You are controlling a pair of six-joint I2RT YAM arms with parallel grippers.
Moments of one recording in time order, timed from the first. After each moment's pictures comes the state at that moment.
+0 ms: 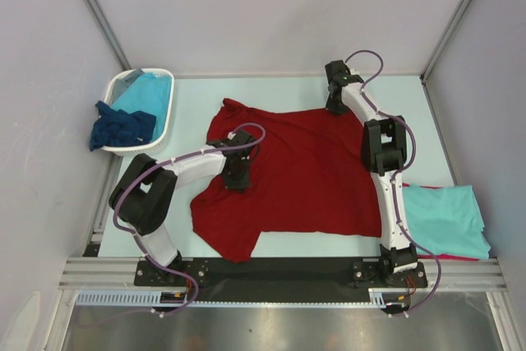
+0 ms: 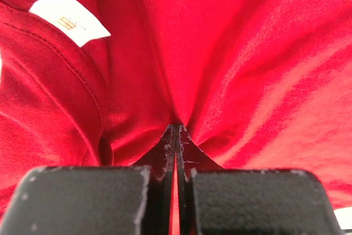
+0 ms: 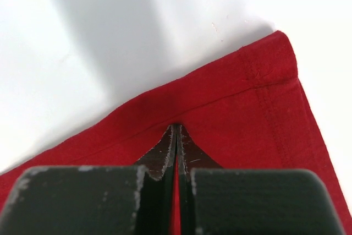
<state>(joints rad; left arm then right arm) -0.62 1.72 1.03 -0.59 -0.07 -0.59 0.22 2.51 2.23 -0.77 0.32 0.52</state>
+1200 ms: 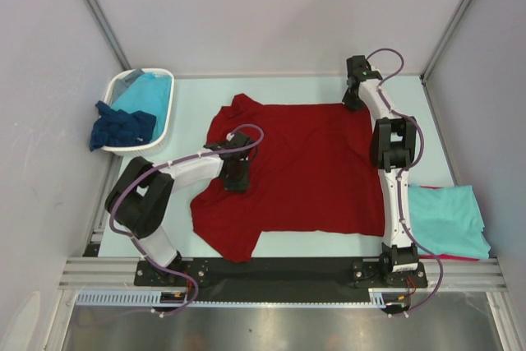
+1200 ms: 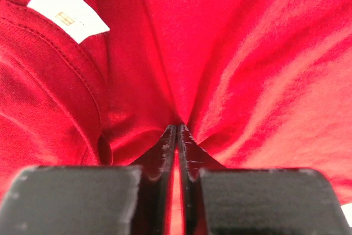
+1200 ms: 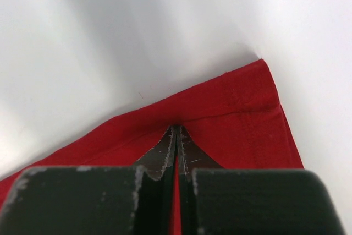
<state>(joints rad) -0.62 1.69 0.98 -0.55 -0.06 -0.59 0.10 2.58 2.35 -0.80 0.27 0.53</state>
